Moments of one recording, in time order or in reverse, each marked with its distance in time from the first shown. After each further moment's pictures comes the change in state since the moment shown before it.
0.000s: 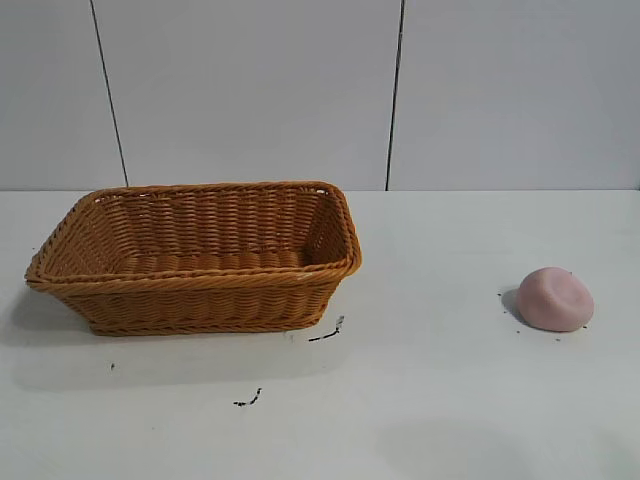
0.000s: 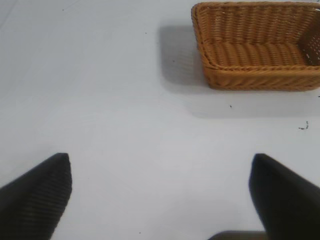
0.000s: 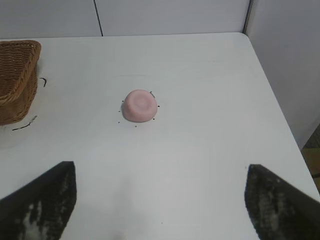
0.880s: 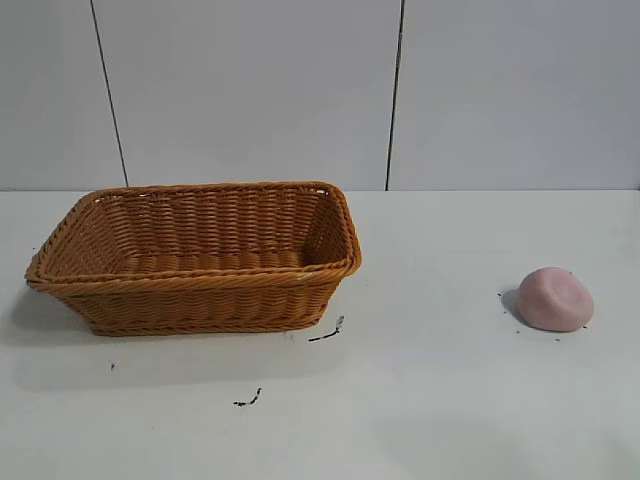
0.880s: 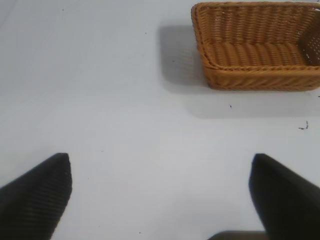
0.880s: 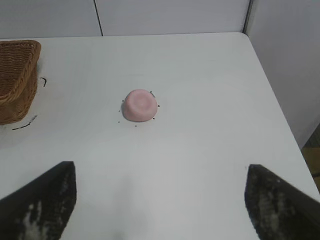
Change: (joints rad) left arm 0.000 0.000 0.000 0.000 0.000 0.000; right arm 0.000 0.486 -0.146 0.011 -0.061 0.000
